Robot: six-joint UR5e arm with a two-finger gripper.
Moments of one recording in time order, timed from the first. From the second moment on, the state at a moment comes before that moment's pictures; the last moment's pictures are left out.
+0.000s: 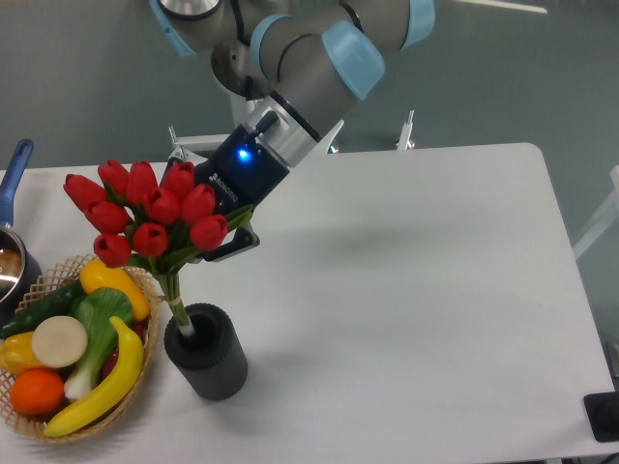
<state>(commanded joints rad) 2.47 -1.68 -1.78 -0.77 0.49 0.90</state>
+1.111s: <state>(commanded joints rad) 2.54 -1.67 -1.67 -0.77 0.47 0.75</state>
